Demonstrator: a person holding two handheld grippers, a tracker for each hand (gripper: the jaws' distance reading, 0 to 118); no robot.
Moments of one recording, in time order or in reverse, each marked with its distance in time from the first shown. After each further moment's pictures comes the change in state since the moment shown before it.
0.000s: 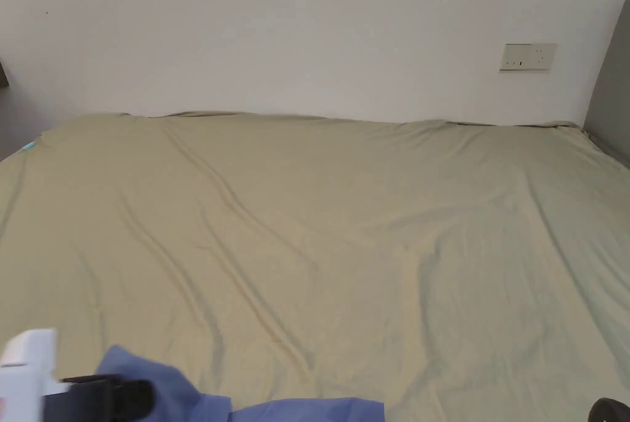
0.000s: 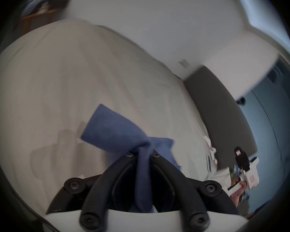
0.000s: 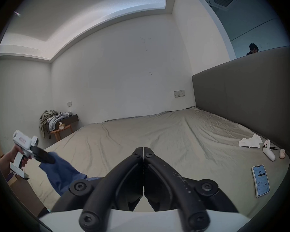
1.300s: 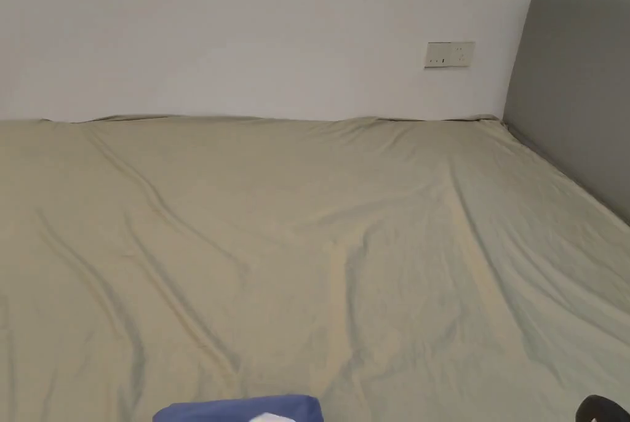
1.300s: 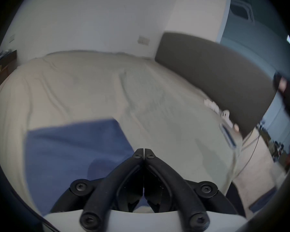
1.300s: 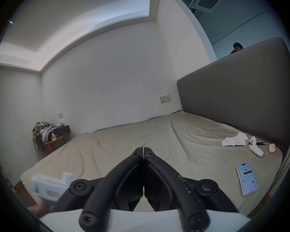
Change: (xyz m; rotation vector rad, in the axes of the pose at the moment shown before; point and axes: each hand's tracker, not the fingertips) left arm 0.151 -0.129 -0.171 0.085 0.071 -0.389; right arm 0.046 0.007 0.042 0.062 -0.096 -0.075
